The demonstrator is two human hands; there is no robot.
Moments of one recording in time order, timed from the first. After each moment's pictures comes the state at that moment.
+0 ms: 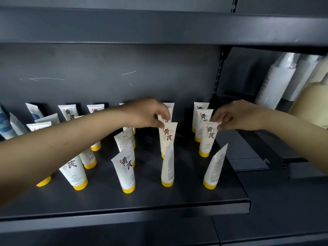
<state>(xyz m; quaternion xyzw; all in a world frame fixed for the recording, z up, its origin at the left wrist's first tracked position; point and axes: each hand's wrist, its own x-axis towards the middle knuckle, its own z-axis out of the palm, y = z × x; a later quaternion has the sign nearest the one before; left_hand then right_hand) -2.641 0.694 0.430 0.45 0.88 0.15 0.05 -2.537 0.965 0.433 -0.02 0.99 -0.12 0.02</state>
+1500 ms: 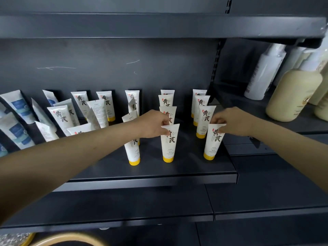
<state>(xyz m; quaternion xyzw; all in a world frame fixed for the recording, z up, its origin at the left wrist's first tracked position) -2.574 0.693 0.380 0.38 0.91 0.15 0.06 -2.486 0.951 0.396 -0.02 0.99 -0.12 0.03</state>
